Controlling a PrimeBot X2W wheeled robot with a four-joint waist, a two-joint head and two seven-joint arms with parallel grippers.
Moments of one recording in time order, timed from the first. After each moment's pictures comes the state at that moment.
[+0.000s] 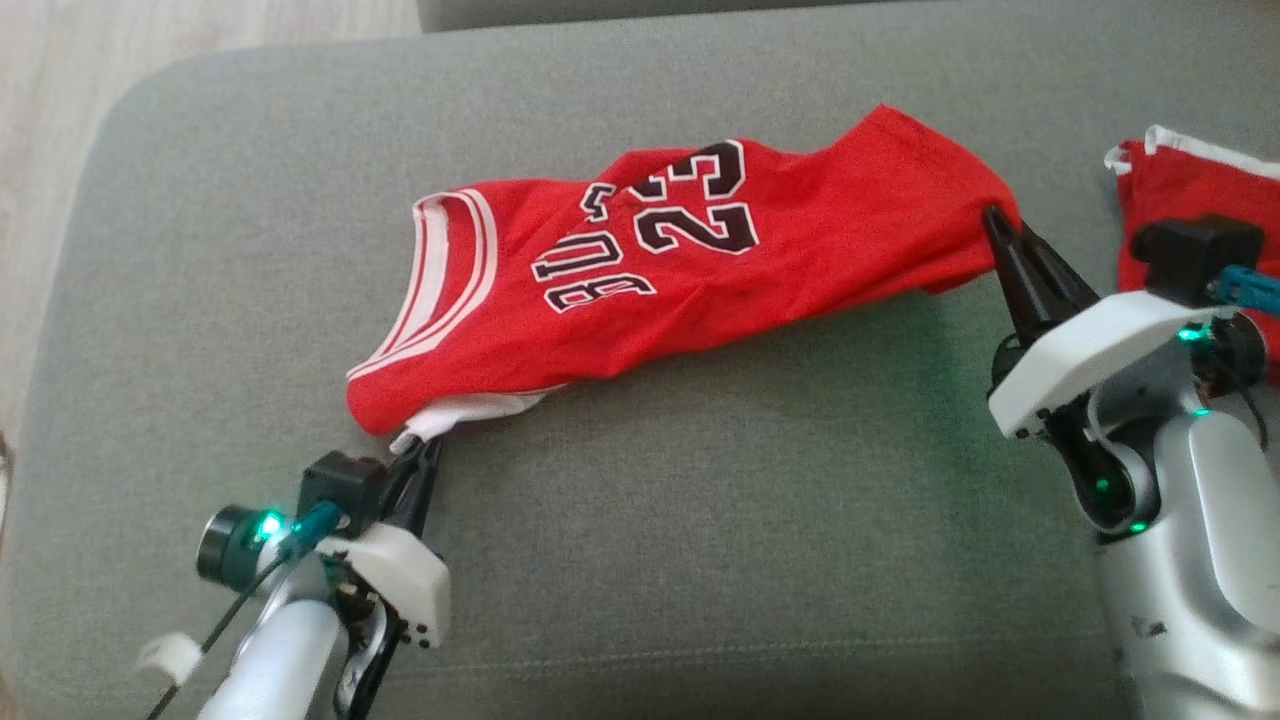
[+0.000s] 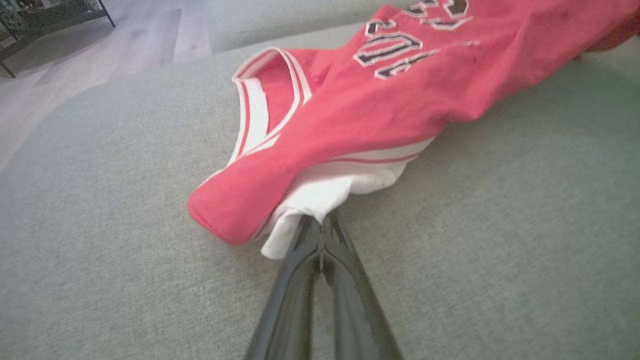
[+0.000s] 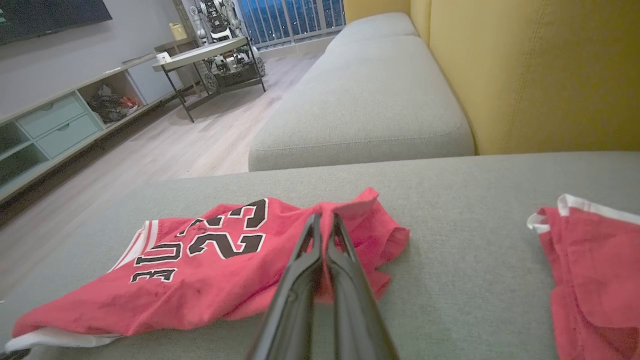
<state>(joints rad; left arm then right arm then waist) -0.27 0.22 -0.46 0.54 -0.21 -0.03 -0.20 -0.39 -0.10 -0.01 0.19 0.35 0.13 0.19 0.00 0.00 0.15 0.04</state>
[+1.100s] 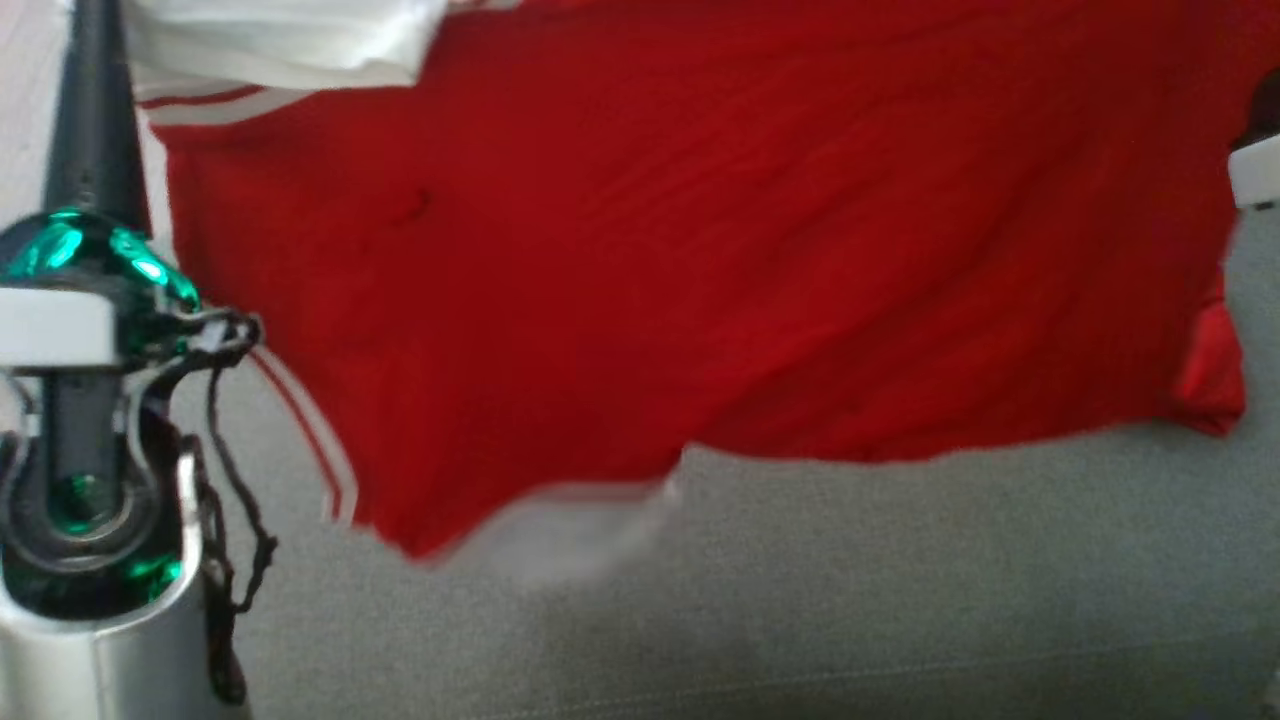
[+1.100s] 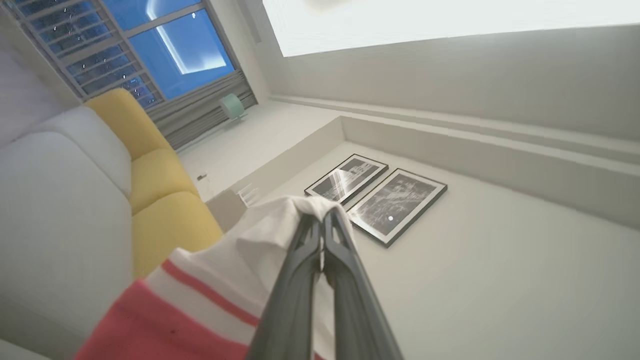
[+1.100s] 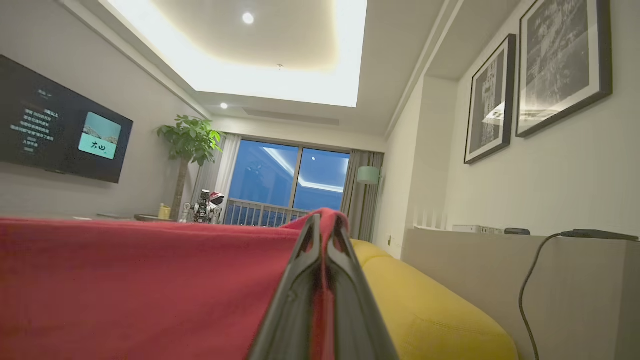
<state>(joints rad) -0.37 0.05 0.01 -0.42 -1.25 0.22 0.08 -0.65 -0.29 -0.08 -0.05 0.27 0.13 0.08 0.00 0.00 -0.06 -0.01</state>
